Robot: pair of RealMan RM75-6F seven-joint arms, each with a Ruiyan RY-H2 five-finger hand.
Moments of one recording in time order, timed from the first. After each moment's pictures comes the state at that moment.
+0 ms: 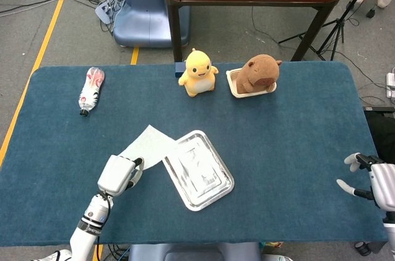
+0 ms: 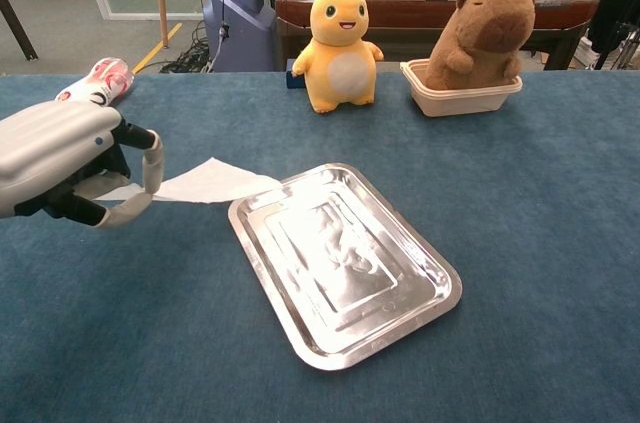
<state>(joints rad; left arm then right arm) -0.44 -1.60 -0.05 -1.59 1.47 1.33 0.49 0.05 -1.03 0.07 -1.64 -1.51 1.51 0.12</state>
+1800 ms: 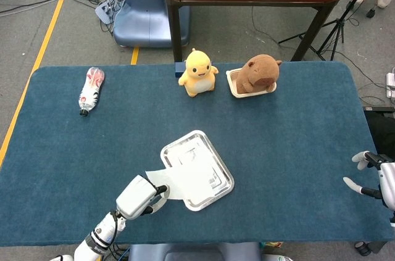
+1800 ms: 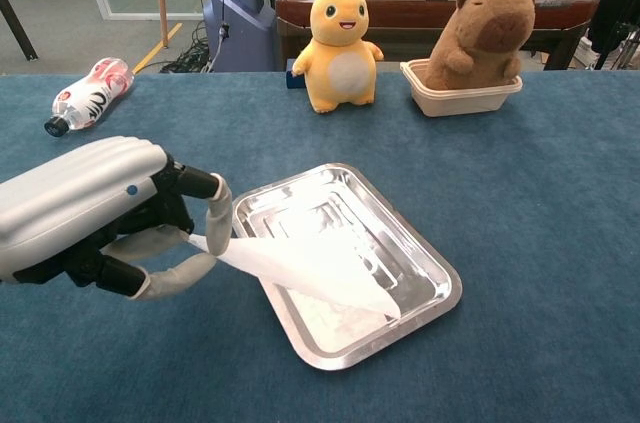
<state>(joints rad) -0.47 -1.60 0.06 -1.59 1.77 1.32 0.16 0.04 -1.01 0.08 -1.62 -1.49 1.52 0.15</state>
